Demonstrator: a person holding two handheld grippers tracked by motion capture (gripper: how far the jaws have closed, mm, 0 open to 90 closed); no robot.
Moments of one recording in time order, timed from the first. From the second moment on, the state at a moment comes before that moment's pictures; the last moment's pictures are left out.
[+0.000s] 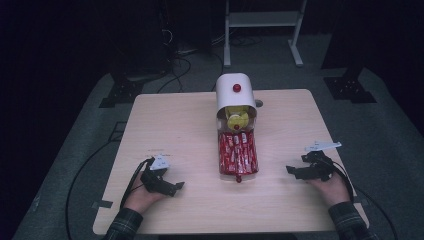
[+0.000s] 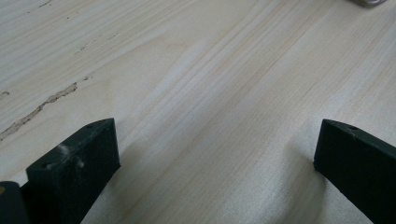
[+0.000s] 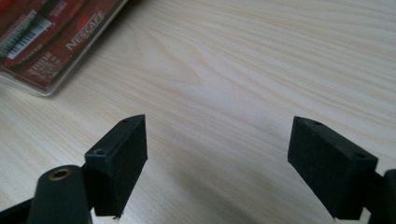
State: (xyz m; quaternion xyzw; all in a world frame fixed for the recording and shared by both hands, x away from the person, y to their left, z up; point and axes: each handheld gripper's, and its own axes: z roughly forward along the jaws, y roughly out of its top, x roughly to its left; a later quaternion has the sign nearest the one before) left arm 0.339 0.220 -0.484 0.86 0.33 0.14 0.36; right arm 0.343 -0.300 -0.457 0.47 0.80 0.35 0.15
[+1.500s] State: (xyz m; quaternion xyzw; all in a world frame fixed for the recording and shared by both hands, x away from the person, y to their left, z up) left arm 0.339 0.220 -0.484 0.86 0.33 0.14 0.36; right arm 0.347 -0.266 -0.424 0.43 0.80 0.39 0.13
